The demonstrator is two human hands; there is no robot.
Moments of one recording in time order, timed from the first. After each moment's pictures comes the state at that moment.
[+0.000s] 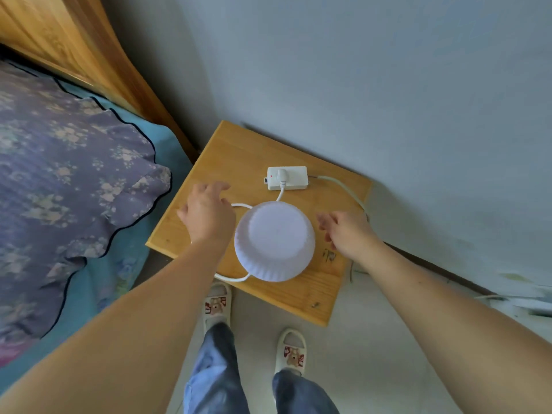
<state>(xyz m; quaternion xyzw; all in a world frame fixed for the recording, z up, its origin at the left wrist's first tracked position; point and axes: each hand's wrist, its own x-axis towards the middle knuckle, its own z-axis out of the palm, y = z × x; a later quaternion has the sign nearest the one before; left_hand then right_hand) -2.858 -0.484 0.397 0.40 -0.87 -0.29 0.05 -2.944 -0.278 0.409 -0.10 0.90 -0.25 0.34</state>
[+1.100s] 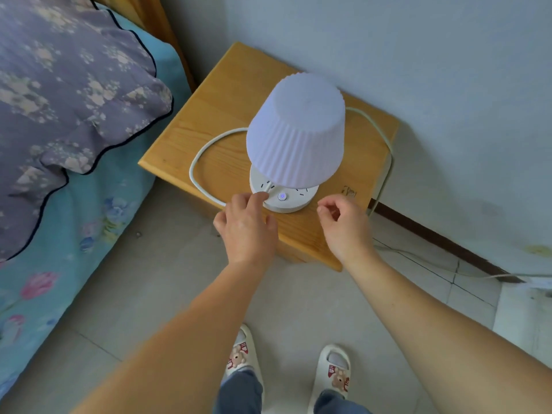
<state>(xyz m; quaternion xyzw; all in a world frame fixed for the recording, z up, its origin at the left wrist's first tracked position) -2.739 -0.373 0.299 0.37 -0.86 -0.33 0.09 -2.822 -0.249 0.308 -0.11 0.91 -0.36 0.15</state>
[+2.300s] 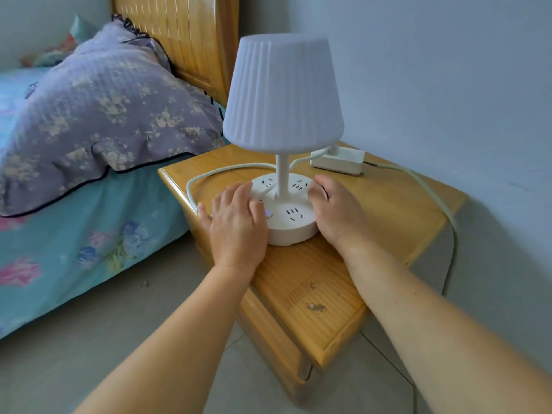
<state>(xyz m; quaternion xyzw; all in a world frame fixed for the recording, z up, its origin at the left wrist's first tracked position) -2.807 -0.354 0.204 0.44 -0.78 -0.22 0.40 -2.939 -0.289 0.213 -0.41 0.79 -0.45 0.09</state>
